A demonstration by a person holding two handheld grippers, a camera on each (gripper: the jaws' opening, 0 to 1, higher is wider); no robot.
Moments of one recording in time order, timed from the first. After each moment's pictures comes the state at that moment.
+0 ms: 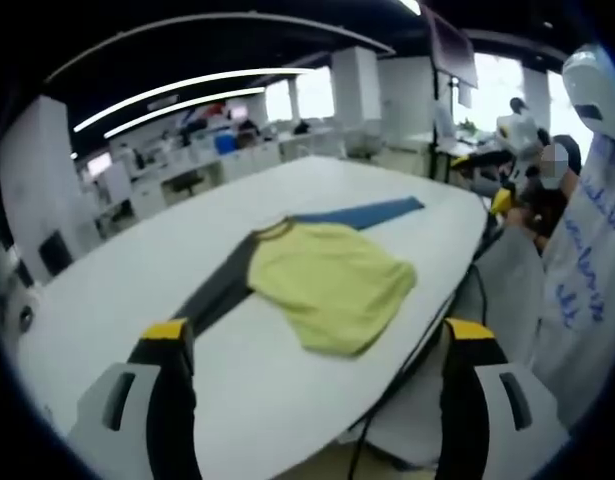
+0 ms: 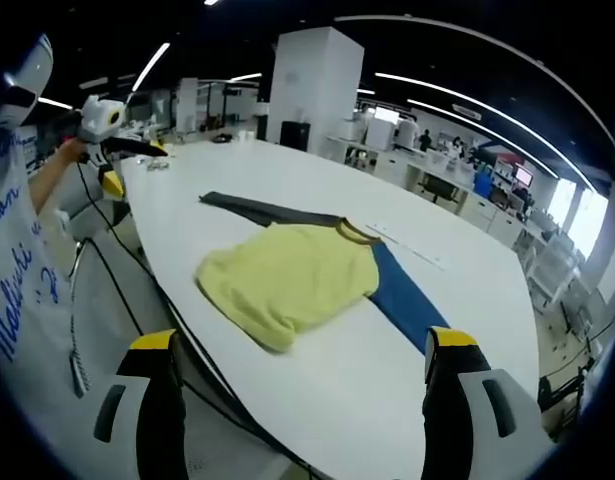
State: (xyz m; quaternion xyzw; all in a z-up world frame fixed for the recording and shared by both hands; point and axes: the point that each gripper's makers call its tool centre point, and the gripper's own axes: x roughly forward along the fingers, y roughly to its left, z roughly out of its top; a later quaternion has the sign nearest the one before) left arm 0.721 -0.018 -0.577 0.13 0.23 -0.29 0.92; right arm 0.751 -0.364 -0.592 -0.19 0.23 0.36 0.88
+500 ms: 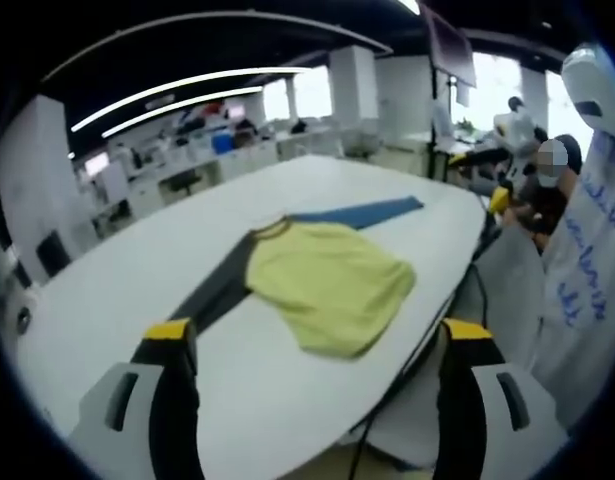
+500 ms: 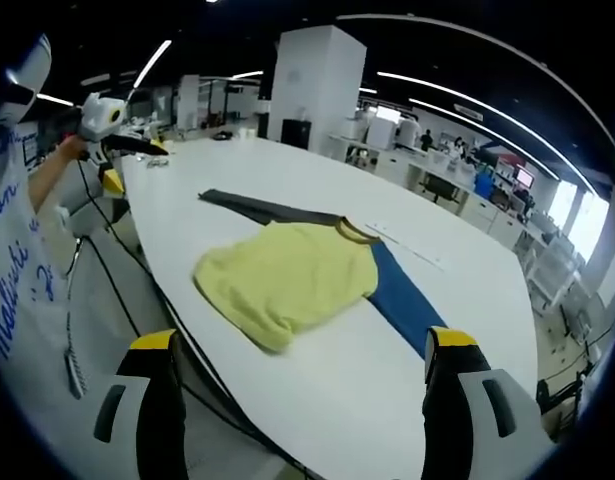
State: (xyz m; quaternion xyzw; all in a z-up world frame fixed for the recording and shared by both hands) left arm 0.727 -0.019 -0.579 0.12 0.23 -0.30 0.92; right arm 0.757 -0.364 -0.592 -0.20 0.23 0.36 0.88
